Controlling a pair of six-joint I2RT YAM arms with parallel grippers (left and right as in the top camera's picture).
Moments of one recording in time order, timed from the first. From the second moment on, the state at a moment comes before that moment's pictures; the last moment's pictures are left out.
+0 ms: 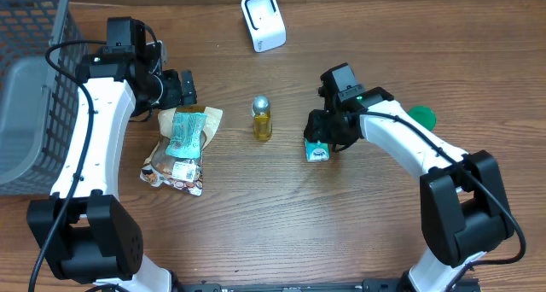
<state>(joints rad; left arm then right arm) 0.04 1.76 1.55 -1.02 0.14 -0.16 0.38 1.86 1.25 -0.69 -0.19 0.41</state>
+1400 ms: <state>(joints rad) 0.04 1.76 1.55 -1.02 0.14 -0.16 0.34 1.86 1.12 -0.60 -0.20 0.33</state>
